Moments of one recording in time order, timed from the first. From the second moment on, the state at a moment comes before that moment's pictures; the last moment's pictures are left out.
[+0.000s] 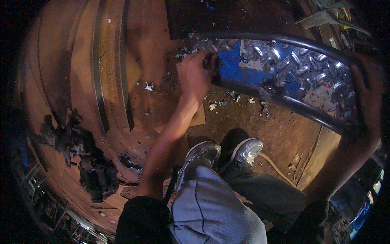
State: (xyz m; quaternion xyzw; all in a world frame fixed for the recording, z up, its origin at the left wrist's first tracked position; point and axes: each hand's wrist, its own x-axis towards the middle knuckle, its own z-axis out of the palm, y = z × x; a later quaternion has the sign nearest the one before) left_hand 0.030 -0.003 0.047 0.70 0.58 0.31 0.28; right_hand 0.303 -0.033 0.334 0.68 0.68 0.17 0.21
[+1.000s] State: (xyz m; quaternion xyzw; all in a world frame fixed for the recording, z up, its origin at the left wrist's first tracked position) left_hand 0.044 0.014 0.049 0.70 0.56 0.23 0.38; right_hand 0.297 -0.033 0.334 0.69 0.67 0.17 0.20
